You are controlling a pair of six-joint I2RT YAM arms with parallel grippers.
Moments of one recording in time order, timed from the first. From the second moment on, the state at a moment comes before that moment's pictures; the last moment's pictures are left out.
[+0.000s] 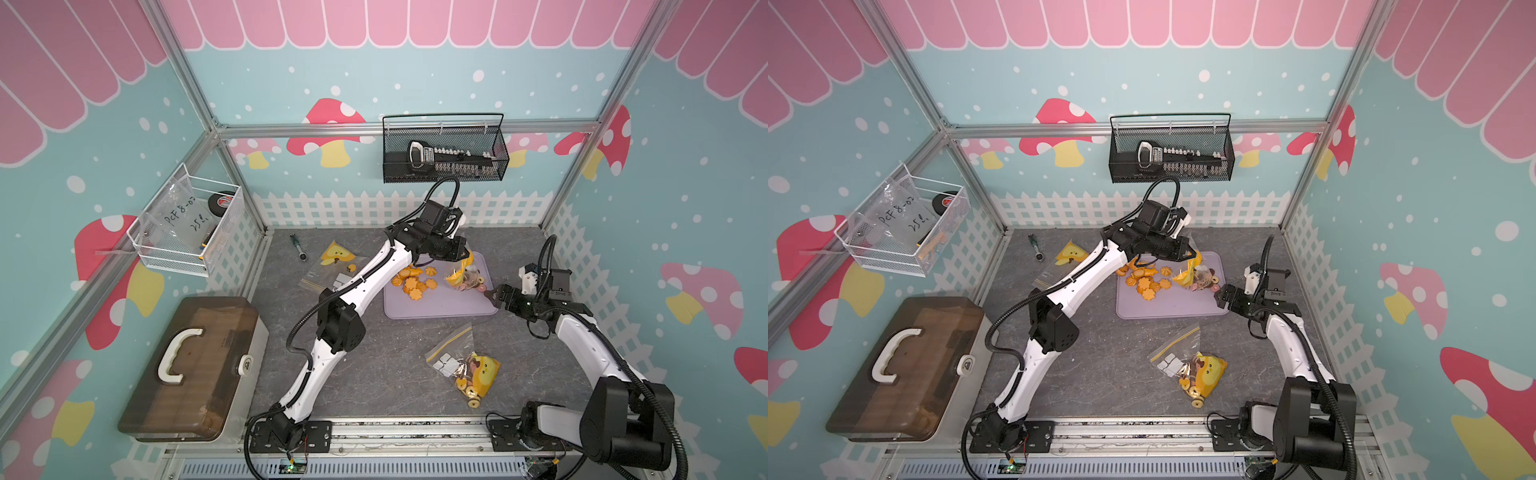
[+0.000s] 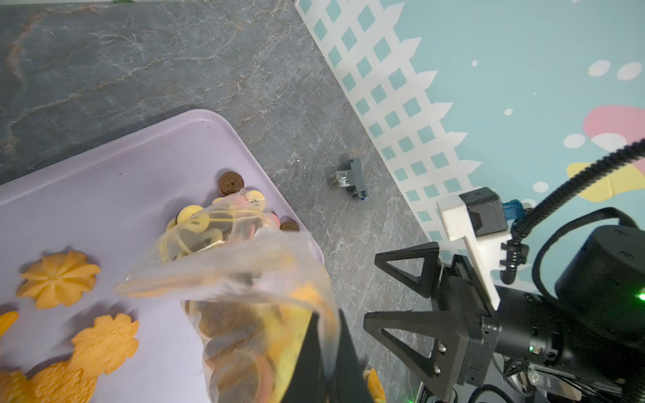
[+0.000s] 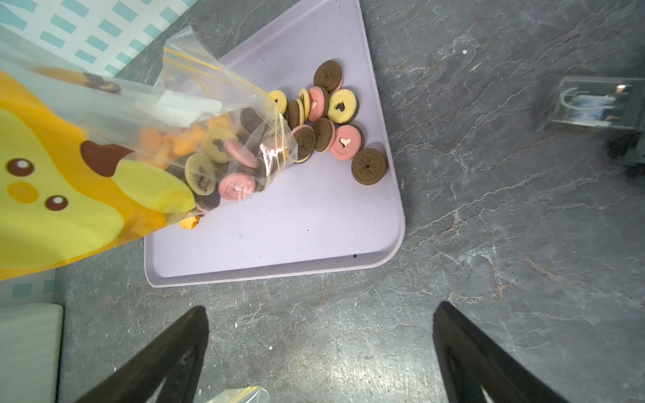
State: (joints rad) left arm -0.70 2.45 2.61 -0.84 0.50 -0.45; right arm -0.13 1.25 0.79 -0.44 -0.41 0.27
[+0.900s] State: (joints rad) left arm -0.72 2.49 2.67 -0.84 0.52 -0.51; right arm -0.13 1.25 0.79 -0.43 -0.42 0.27
